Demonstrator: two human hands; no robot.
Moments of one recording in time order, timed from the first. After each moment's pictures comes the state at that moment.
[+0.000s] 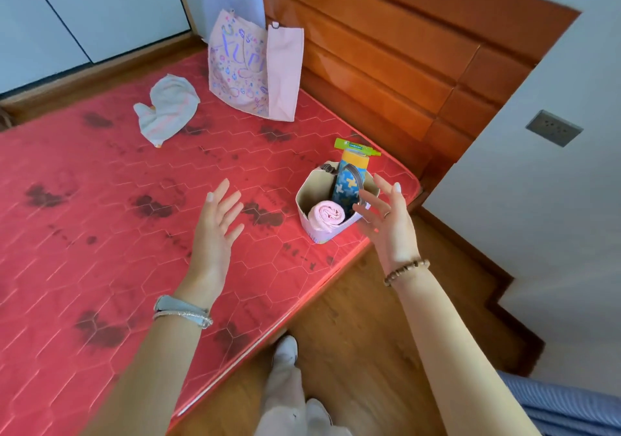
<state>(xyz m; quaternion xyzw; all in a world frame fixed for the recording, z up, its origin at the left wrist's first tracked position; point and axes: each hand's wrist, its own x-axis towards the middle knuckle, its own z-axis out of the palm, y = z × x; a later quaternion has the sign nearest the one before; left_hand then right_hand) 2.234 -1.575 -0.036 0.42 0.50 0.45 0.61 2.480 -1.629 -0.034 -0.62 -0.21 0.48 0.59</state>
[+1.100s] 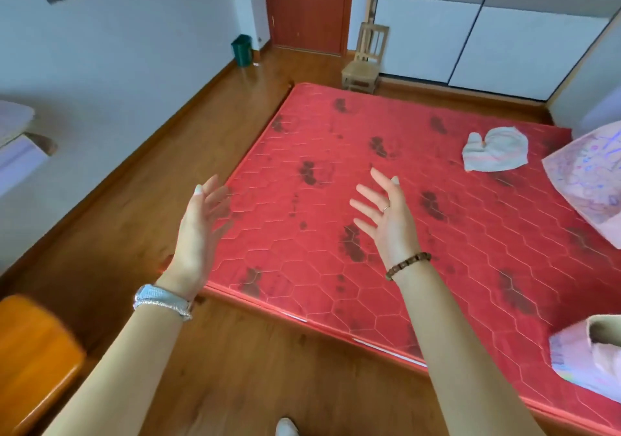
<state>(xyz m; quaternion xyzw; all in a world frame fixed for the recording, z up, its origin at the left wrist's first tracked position) 1.769 -1.936 0.039 0.18 0.66 0.68 0.26 1.961 -1.743 0.057 -0.38 -0.51 0.72 0.29</state>
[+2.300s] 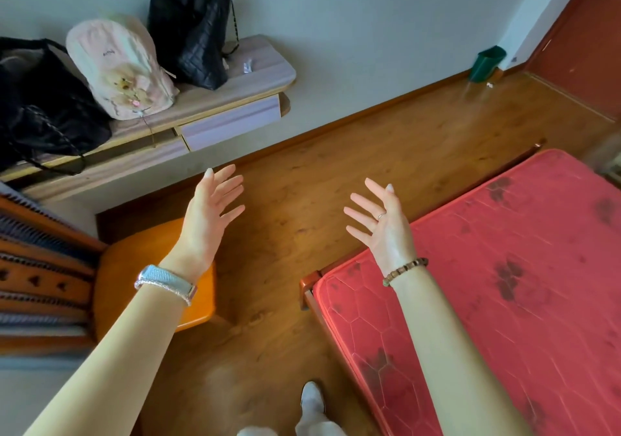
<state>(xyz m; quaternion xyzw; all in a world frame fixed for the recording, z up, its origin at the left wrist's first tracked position) 1.420 -2.174 0.035 -0.07 0.68 0.73 0.05 1.452 -1.913 0.027 -0.19 -0.57 0.80 -0.04</state>
